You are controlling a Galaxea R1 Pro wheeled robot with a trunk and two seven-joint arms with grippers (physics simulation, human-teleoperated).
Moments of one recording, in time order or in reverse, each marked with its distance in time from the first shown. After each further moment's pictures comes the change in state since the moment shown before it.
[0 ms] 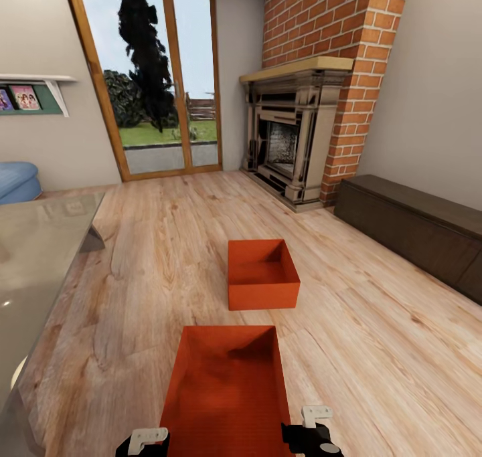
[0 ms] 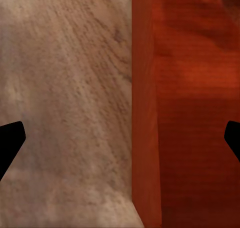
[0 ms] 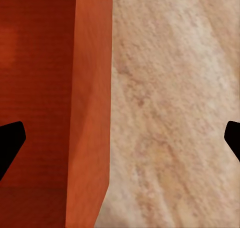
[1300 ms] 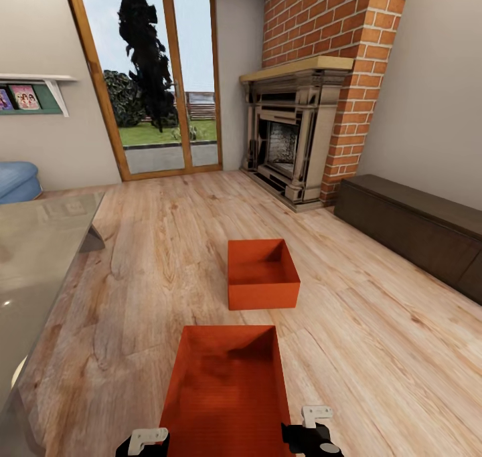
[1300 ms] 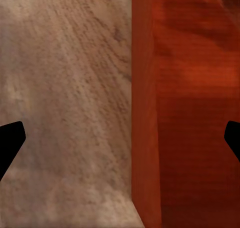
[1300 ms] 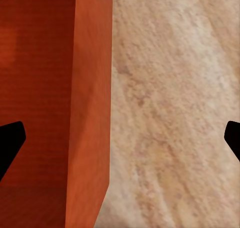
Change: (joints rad) left arm 0.000 0.000 0.000 0.001 0.000 0.000 0.000; right arm 0.000 0.000 0.000 0.000 0.000 0.000 0.000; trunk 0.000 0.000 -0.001
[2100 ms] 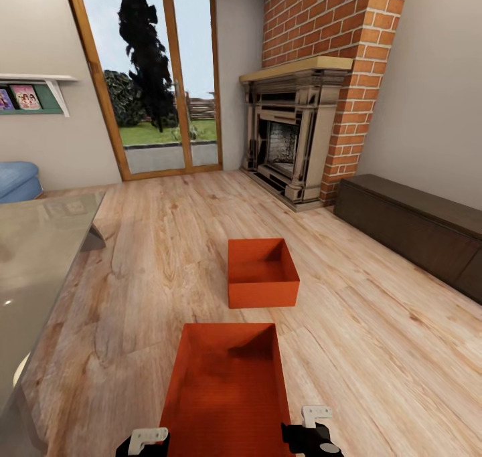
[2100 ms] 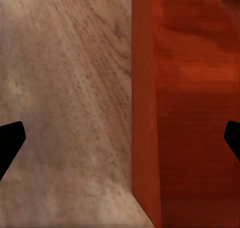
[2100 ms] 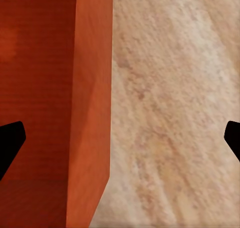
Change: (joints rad) left arm 0.000 0.000 0.000 -0.002 0.000 0.000 0.000; right arm 0.000 0.000 0.000 0.000 0.000 0.000 0.000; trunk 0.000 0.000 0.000
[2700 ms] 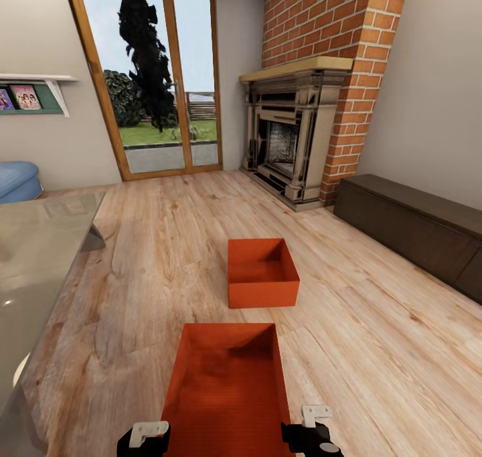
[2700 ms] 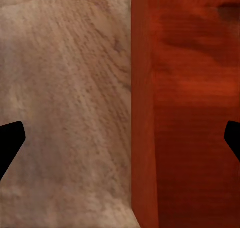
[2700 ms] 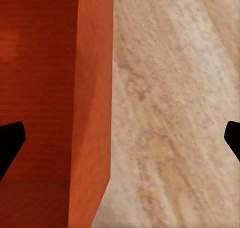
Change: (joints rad) left arm -0.001 0.000 -0.001 -0.033 0.000 0.000 0.000; right arm 0.000 0.001 0.000 -0.003 0.000 0.000 0.000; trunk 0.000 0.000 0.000
